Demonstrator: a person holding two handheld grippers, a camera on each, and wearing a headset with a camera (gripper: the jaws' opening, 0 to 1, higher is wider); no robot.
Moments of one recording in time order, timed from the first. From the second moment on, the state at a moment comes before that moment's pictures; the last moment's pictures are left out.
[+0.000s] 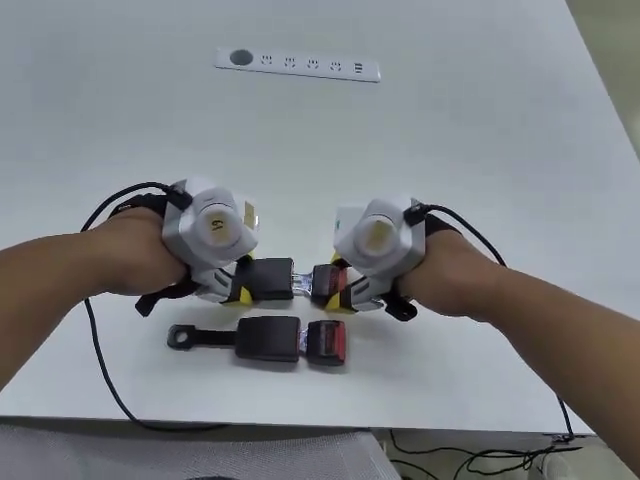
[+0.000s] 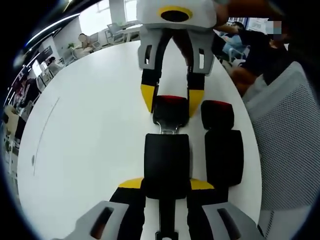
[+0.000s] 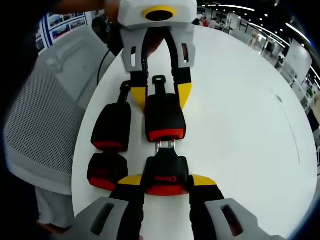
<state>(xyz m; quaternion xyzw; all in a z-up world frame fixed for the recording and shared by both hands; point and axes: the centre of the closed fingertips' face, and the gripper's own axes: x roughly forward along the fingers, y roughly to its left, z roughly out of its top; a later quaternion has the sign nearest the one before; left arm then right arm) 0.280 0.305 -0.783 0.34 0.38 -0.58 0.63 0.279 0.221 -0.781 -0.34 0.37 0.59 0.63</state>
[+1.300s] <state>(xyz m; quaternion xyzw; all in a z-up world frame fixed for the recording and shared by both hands) 0.279 0.304 -0.782 0.36 0.39 -0.58 0.62 0.281 0.237 -0.784 -0.36 0.38 0.59 0.62</state>
